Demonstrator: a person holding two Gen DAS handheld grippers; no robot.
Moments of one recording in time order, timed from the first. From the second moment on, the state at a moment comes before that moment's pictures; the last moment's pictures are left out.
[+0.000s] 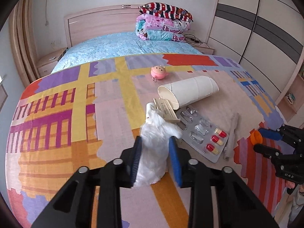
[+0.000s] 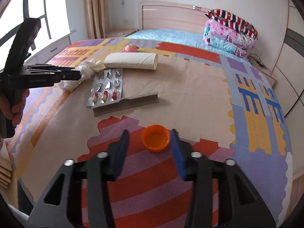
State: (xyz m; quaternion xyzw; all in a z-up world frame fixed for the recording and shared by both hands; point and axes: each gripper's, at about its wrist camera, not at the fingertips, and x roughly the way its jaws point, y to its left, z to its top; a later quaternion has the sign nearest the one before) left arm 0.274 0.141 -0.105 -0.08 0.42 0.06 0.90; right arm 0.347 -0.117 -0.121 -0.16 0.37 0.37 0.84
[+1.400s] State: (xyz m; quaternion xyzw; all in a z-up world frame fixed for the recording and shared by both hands) left arm 0.143 0.047 -0.021 -0.01 0.35 0.02 0.94; right arm 0.238 -0.155 -0.057 -0.15 0.30 0.41 0.85
